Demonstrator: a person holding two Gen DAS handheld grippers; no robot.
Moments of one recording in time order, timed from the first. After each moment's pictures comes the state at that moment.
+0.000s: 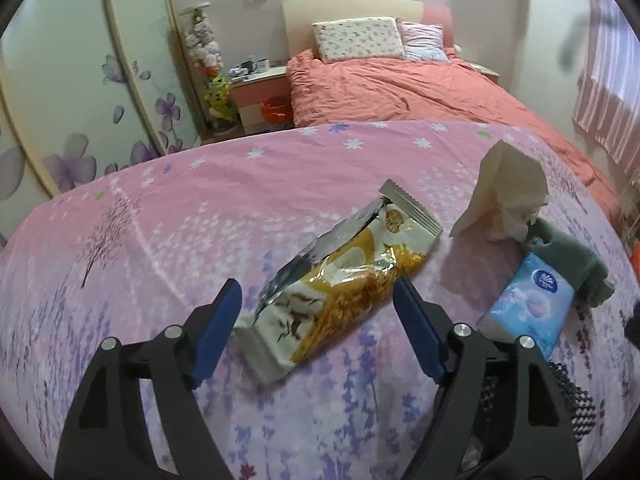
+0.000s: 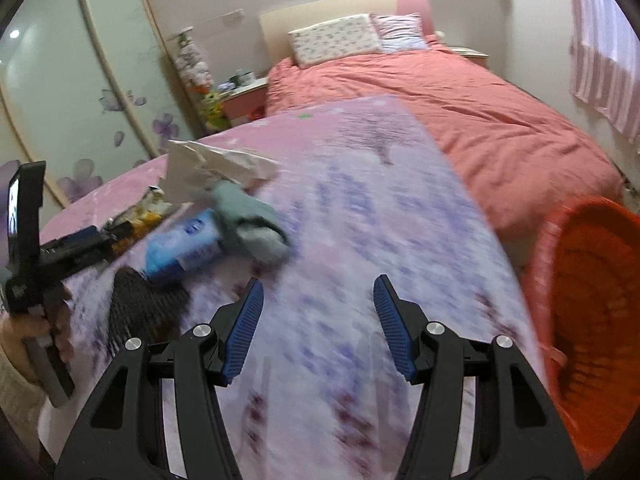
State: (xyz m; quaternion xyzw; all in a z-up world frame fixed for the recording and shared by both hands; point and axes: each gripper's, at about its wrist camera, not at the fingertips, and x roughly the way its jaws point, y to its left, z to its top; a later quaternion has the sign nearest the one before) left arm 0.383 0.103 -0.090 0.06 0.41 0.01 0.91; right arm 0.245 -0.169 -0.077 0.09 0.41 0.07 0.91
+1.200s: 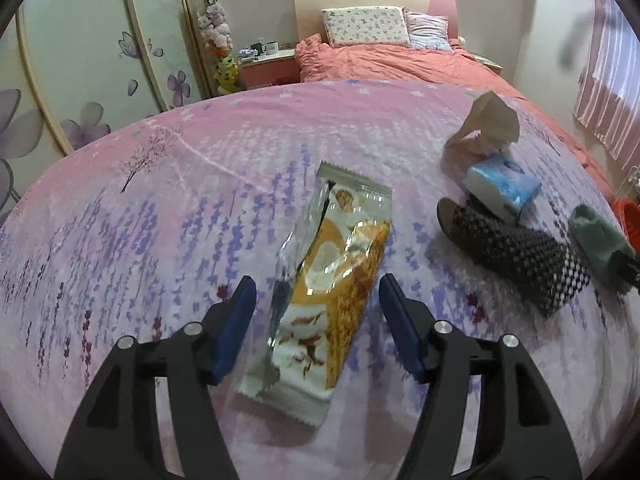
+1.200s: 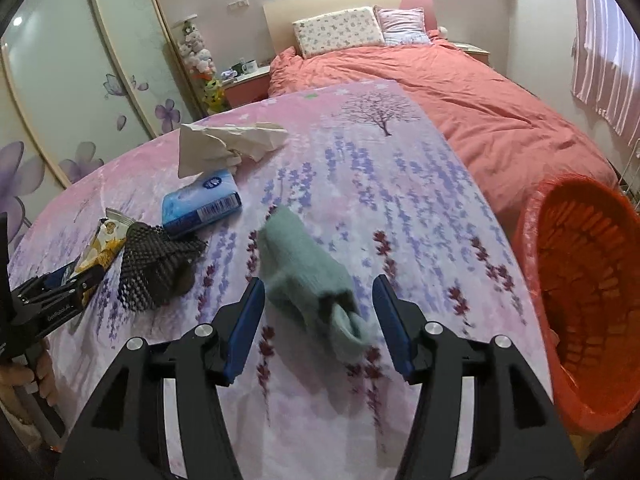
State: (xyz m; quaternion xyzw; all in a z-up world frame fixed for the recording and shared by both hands) left arm 0.278 0.119 -0.100 0.03 0.43 0.02 0.90; right arm 0.208 -0.161 -0.080 0.08 0.42 0.07 0.90
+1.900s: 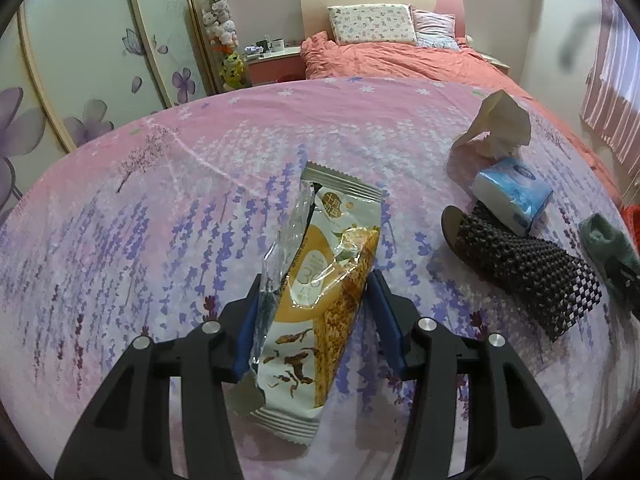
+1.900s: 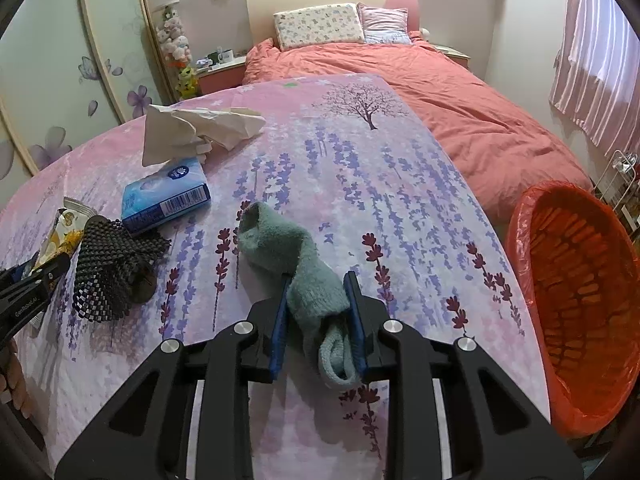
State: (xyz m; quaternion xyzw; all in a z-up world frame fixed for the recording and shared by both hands) left arm 0.290 0.119 -0.105 0.02 0.44 0.03 0.90; right arm 0.218 -0.155 -0.097 0.04 0.43 0.01 0.90
